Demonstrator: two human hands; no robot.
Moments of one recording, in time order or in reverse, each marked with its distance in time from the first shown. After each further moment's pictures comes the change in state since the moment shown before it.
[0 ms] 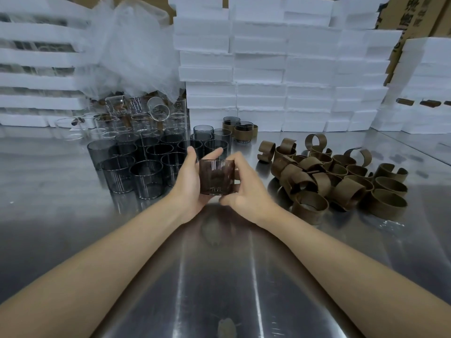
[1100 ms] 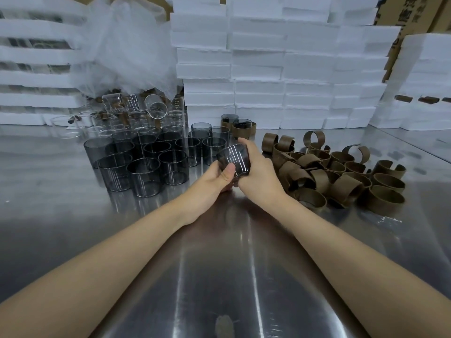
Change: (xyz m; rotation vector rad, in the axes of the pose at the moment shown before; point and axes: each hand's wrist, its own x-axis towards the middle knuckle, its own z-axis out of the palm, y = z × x) left_hand -0.005 -0.020 0.005 0.443 -0.297 0.209; right_hand 0.015 0.010 -0.019 -0.228 0.166 0.189
